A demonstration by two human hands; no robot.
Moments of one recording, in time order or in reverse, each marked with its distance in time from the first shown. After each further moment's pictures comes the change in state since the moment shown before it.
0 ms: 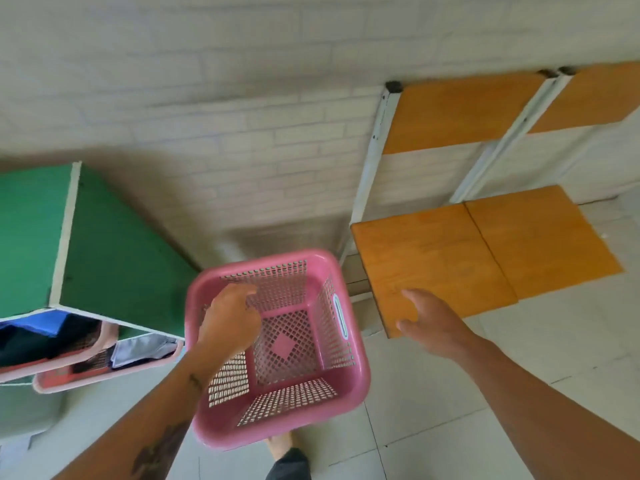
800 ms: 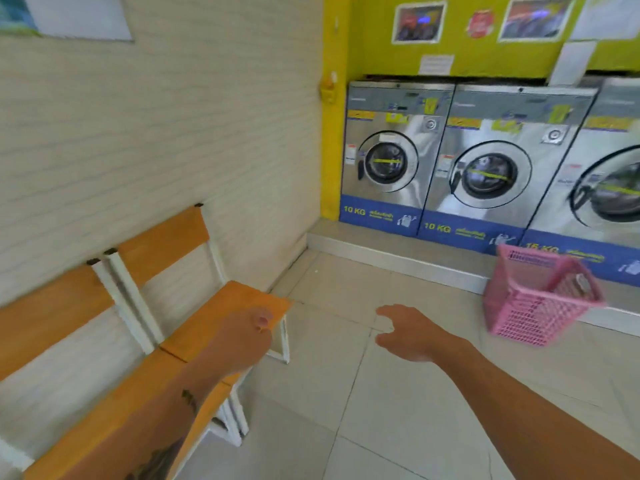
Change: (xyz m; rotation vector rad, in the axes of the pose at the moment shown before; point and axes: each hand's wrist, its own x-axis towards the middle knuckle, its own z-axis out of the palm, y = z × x) left_hand -0.282 0.577 0.220 0.178 -0.408 0.986; right_hand -0.423 0.451 -0.210 0.303 0.626 0.404
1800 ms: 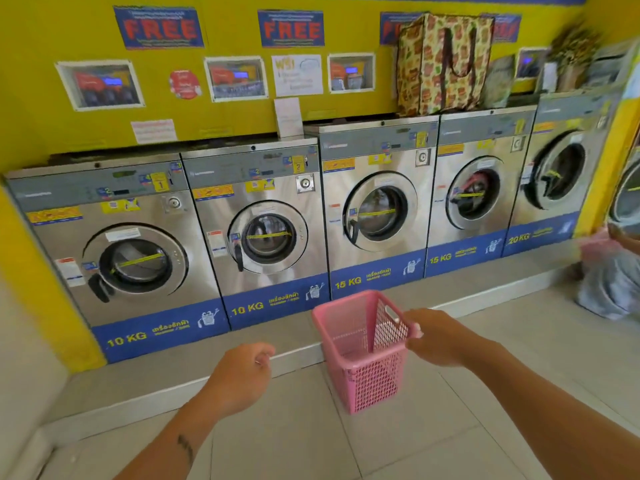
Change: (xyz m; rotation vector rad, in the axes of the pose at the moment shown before) left_hand 0.498 0.520 0.343 0.107 -0.303 0.606; right_hand 0.136 0.516 -0.371 0.061 0.413 0.538
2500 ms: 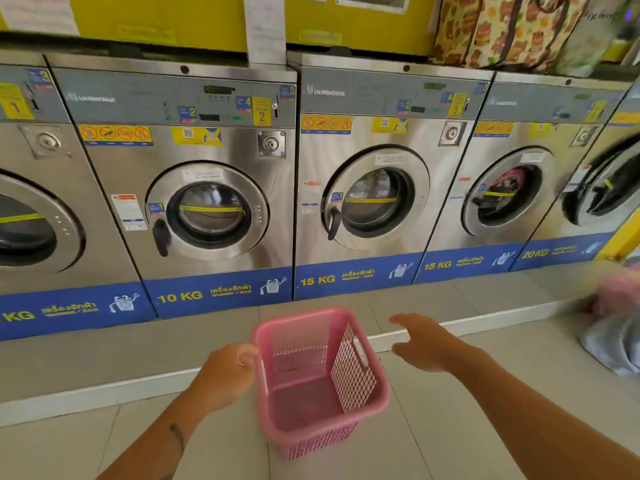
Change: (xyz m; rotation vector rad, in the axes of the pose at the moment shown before) left_hand 0.403 0.057 0.179 -0.130 -0.126 -0.225; right_hand 0.406 0.220 -0.068 -0.045 -0.141 0.097
